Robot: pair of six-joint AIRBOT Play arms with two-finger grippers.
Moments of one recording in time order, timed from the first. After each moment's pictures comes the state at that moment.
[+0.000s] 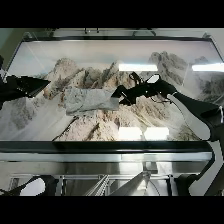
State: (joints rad) left arm 0.46 -1.27 0.98 0.13 -1.61 -0.80; right arm 0.30 -1.98 1.48 -0.54 0.99 1.44
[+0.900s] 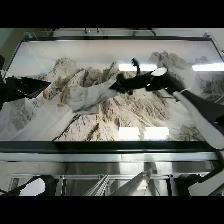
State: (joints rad) left arm 0.46 -1.26 0.98 0.14 -1.65 -0.80; right arm 0.25 -1.77 1.47 -0.34 1.02 1.27
